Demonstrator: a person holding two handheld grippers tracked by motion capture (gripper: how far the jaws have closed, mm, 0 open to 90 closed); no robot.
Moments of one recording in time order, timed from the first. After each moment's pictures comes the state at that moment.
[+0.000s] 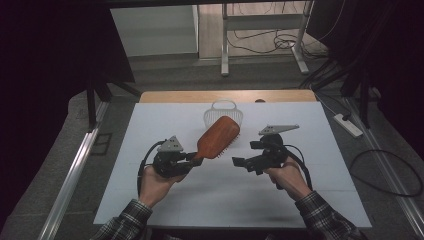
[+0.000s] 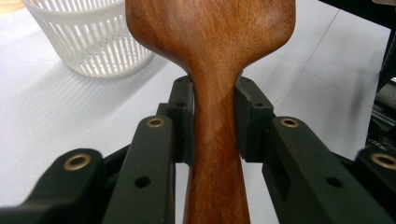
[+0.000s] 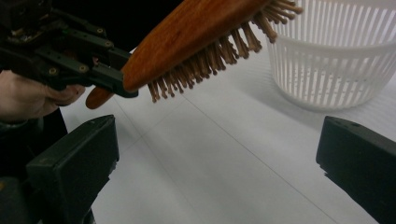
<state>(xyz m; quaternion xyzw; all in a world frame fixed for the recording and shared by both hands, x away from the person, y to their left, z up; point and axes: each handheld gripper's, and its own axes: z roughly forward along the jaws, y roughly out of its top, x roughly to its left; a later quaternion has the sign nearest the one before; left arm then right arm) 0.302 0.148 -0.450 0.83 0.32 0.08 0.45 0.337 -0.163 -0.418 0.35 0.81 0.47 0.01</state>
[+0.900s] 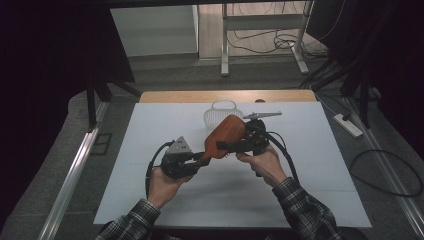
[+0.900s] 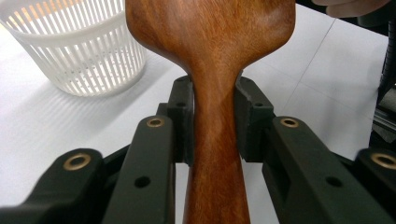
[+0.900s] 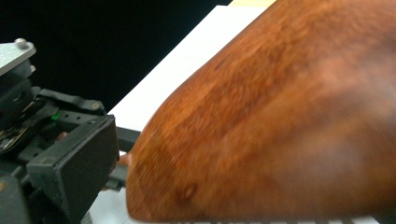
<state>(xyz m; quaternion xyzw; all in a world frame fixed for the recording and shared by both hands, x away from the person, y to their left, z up) 0.298 0.129 -0.449 0.83 0.31 0.10 0.46 0.370 -0.120 -0.413 0.40 0.77 0.49 -0.02</state>
